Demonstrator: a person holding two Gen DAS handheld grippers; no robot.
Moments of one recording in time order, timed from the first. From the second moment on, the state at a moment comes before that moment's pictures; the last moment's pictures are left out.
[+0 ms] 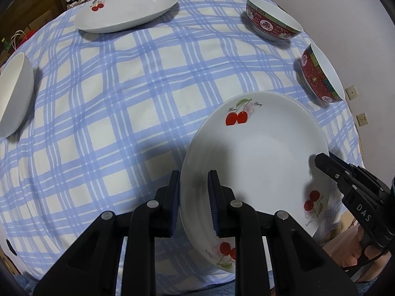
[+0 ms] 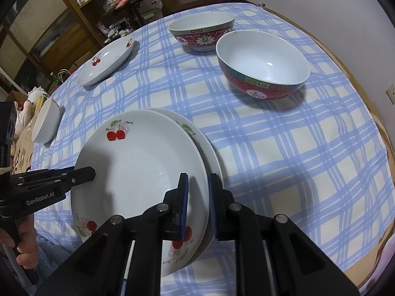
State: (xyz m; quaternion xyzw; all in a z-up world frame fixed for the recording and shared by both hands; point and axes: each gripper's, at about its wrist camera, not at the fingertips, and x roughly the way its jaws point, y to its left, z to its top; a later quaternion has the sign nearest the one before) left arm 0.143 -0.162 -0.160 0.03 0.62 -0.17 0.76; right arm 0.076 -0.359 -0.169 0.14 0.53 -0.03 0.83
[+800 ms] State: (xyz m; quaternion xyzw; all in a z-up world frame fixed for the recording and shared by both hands) left arm 0.142 -0.164 -0.161 0.04 0.62 -0.17 0.77; right arm 0.074 -0.360 -0.167 0.15 0.53 -0.03 0.84
